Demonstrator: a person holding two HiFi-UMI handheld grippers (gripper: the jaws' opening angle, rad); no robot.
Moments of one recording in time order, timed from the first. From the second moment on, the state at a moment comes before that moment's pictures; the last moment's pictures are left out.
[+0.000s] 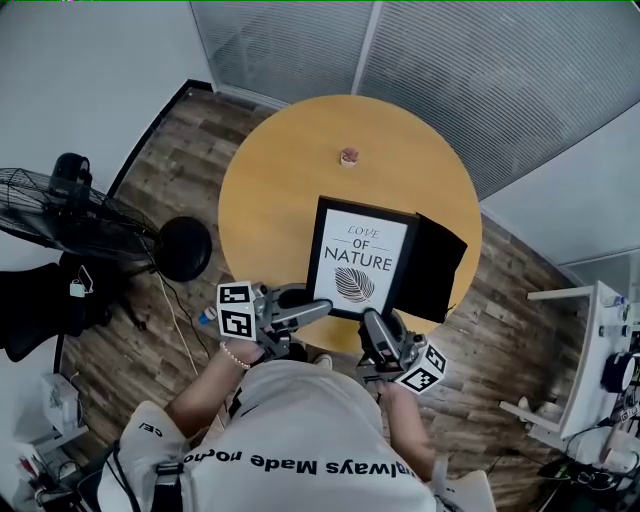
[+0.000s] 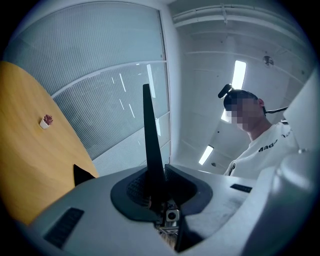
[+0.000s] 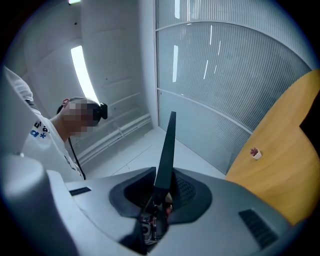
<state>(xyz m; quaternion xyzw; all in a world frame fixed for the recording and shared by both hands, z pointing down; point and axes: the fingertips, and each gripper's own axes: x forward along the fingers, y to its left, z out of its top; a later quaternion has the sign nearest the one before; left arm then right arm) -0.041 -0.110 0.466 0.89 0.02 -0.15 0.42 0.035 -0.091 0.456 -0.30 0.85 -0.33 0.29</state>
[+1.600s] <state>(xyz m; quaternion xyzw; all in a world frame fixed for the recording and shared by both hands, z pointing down) 0.046 -0.116 0.568 0.87 -0.10 -0.01 0.47 0.117 -0.097 0.561 -0.38 0.78 -0.42 0.25</state>
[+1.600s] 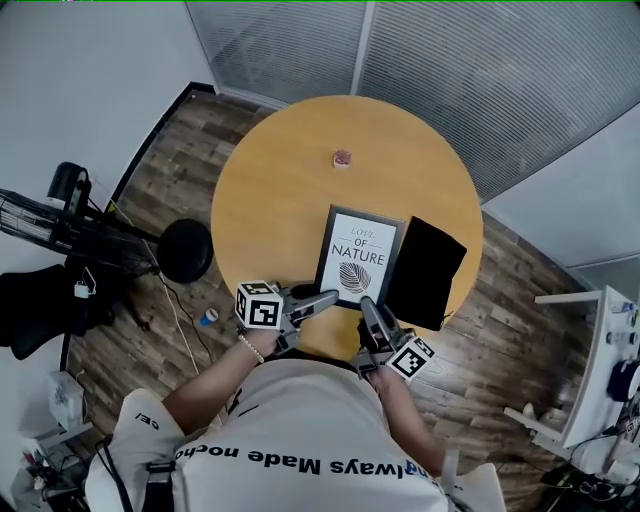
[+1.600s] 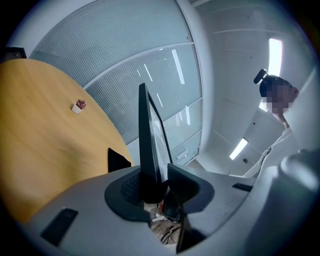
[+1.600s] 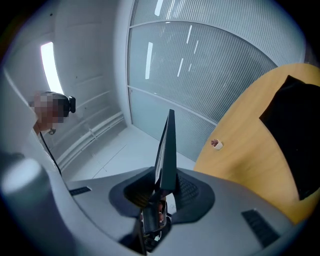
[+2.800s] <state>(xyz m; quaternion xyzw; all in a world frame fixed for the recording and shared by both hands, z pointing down) 0.051 -0.111 0.694 0.84 -0.18 0.09 0.51 0.126 -0.089 0.683 -0.45 0.70 -0.52 0.18</state>
